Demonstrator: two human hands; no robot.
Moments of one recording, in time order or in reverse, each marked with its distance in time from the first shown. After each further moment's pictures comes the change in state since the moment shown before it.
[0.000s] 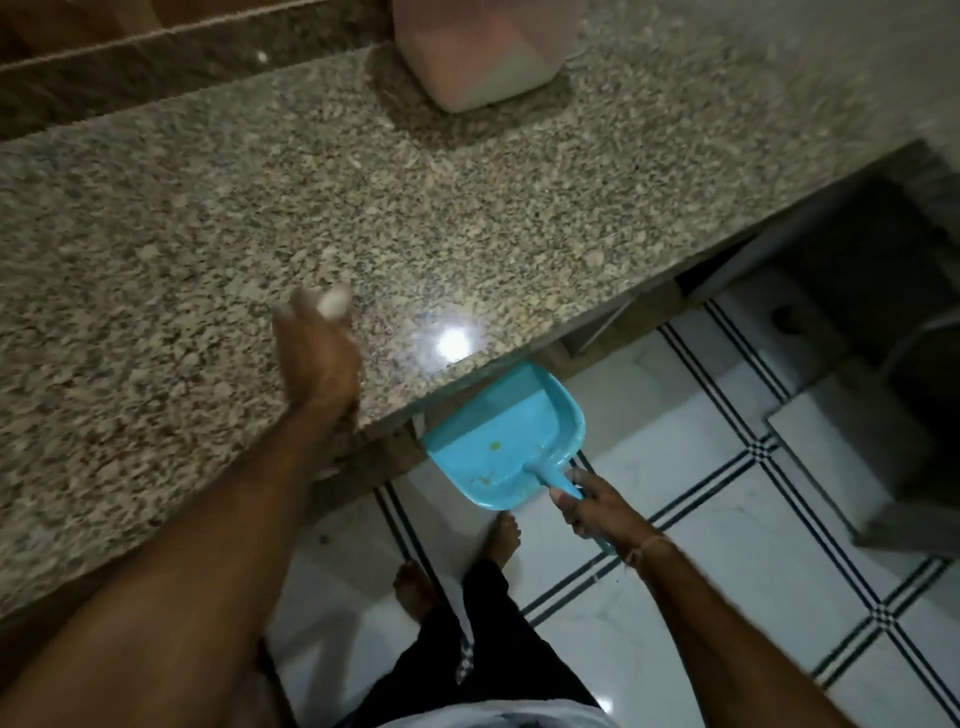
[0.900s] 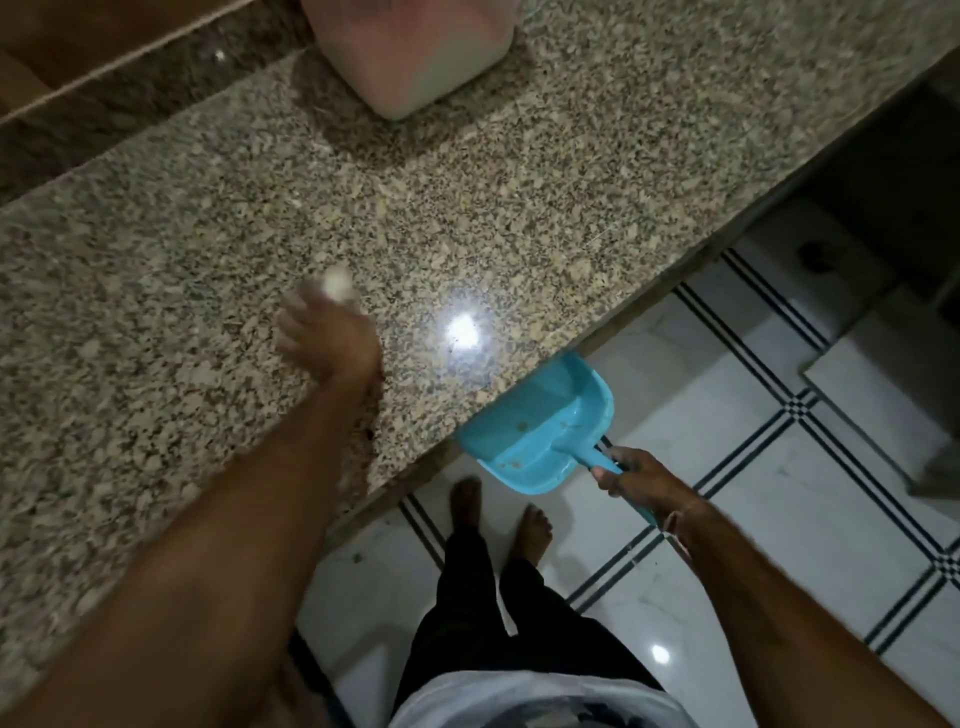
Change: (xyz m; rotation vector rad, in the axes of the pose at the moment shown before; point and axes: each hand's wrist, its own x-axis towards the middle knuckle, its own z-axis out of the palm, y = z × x) left_hand 0.071 0.085 0.075 0.242 0.001 -0.106; right_hand 0.076 -0.025 -0.071 -0.068 0.055 0.079
